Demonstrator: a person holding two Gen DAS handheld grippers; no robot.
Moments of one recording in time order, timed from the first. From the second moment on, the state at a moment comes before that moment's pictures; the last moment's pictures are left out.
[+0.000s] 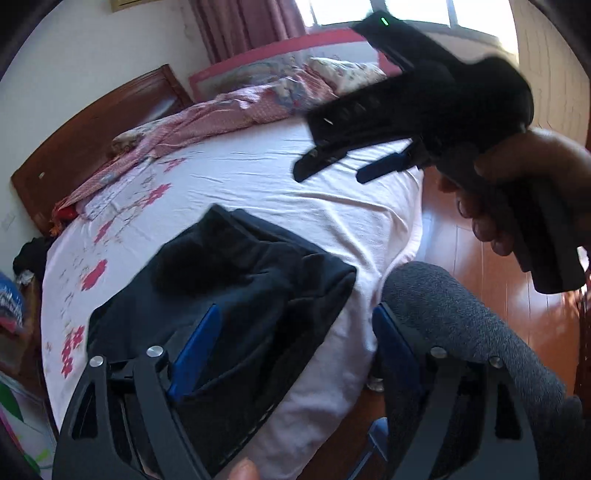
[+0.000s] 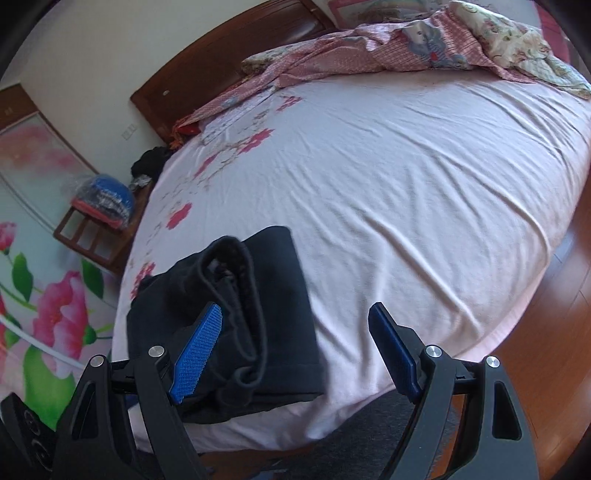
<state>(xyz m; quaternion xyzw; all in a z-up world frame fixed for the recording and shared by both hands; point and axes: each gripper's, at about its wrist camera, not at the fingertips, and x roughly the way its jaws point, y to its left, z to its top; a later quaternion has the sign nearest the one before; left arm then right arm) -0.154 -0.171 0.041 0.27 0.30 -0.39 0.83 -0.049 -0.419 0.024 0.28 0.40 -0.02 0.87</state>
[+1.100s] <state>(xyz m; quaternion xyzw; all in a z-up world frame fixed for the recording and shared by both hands) -0.045 -0.001 0.056 0.15 0.34 -0.08 0.92 0.019 -0.396 -0.054 0.27 0.51 0.00 0.81</state>
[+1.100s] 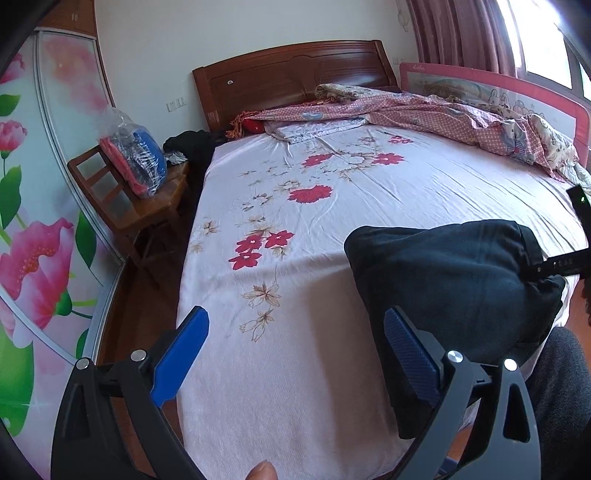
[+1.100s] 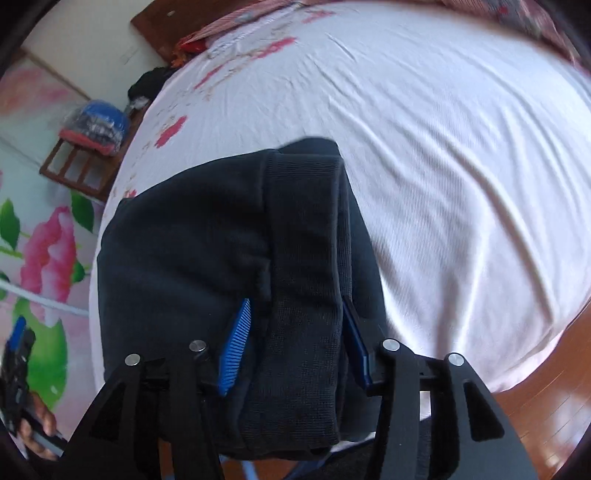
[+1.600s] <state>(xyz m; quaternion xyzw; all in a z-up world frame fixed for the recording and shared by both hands) -0.044 0.003 0.052 0.14 0.35 -0.09 0.92 -0.035 -0.370 -0.039 0.27 0.53 0.01 0.80</state>
